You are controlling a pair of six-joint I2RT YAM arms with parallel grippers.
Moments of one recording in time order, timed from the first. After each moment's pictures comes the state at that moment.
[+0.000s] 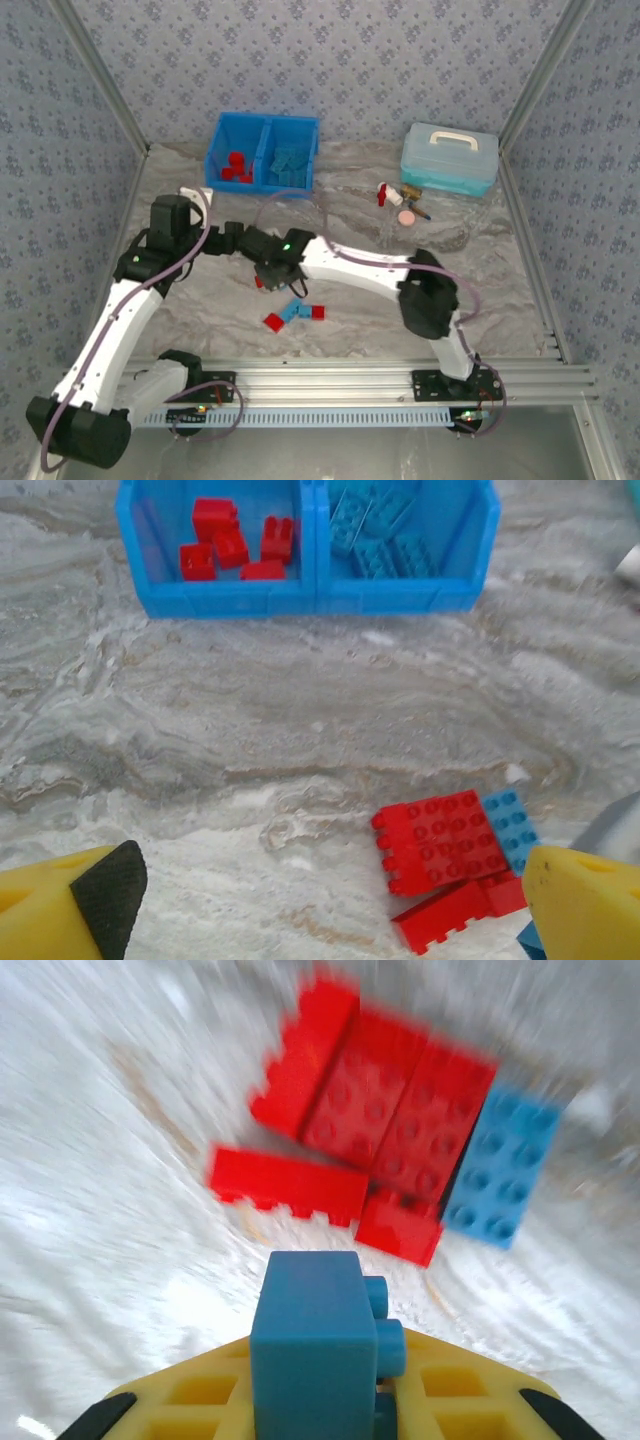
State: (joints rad) left arm -0.27 0.92 0.95 -0.66 0.01 -0.10; right arm 1.11 1.99 1.76 -0.90 0.22 0.59
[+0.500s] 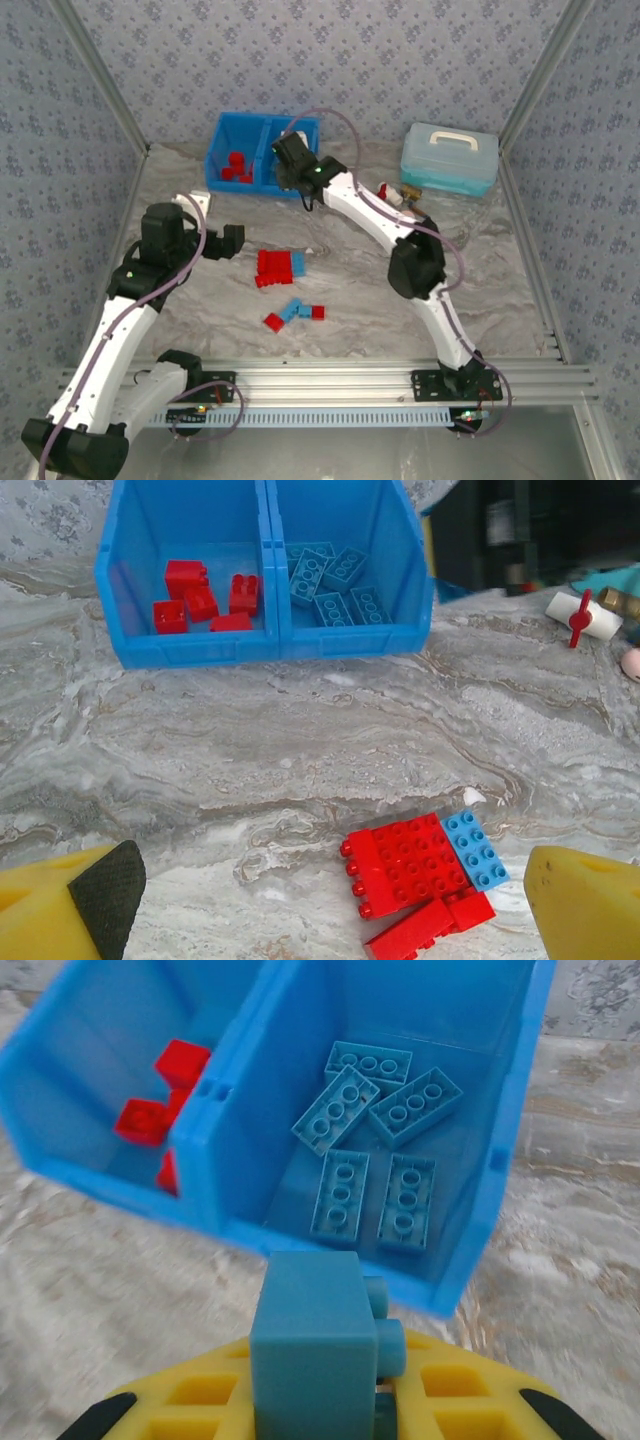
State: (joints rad) left arm -0.27 0.85 0.91 -0.60 0.06 -0.08; right arm 0.75 2.33 2.30 -0.70 0.29 0.41
